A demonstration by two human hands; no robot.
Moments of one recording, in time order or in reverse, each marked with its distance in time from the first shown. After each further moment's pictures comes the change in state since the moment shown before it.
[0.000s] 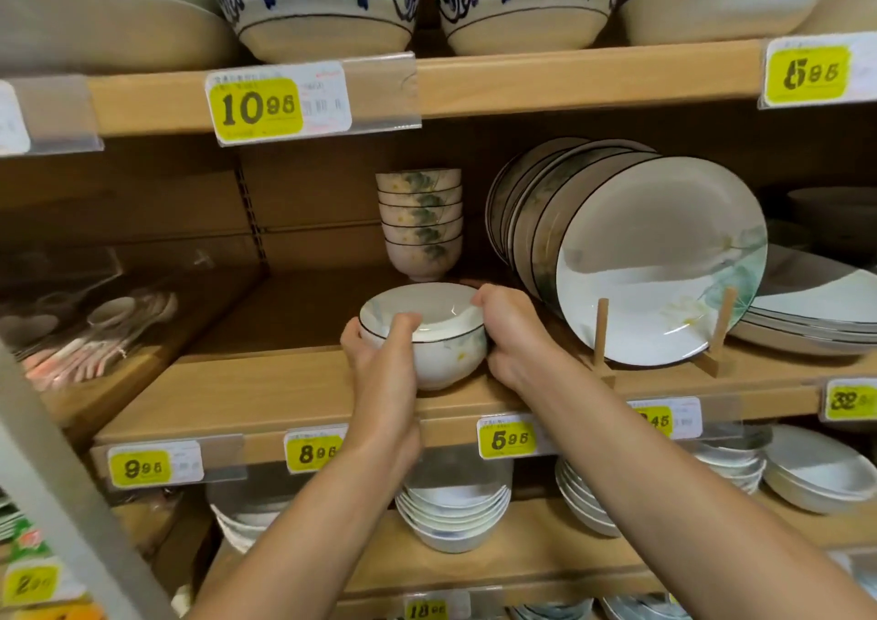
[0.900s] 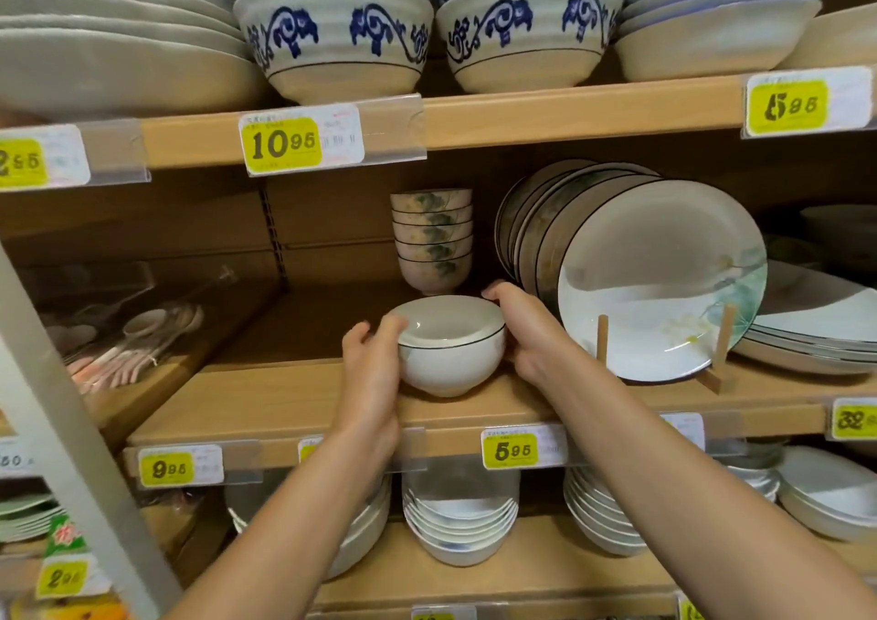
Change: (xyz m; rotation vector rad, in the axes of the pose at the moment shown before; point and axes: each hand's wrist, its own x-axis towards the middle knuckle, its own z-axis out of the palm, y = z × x) left_hand 0.018 0.013 -0.012 0.067 0.009 -0.054; right_hand 0.005 -0.017 -0.017 -0.063 -0.111 0.025
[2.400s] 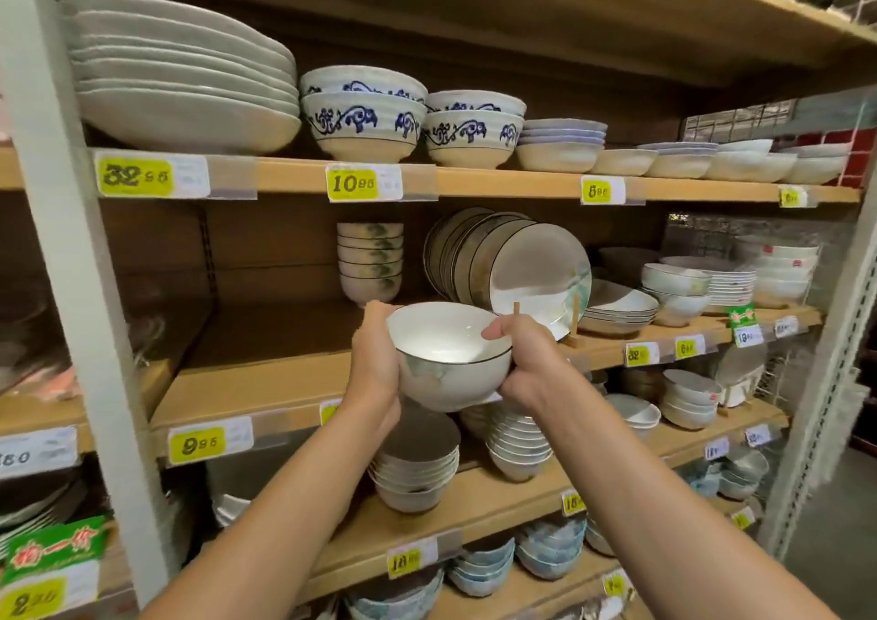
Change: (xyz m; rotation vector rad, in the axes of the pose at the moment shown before) left_hand -0.089 0.055 -0.055 -0.121 -0.447 -0.036; right_hand -0.203 -0.001 0.040 0.236 0.371 -0.106
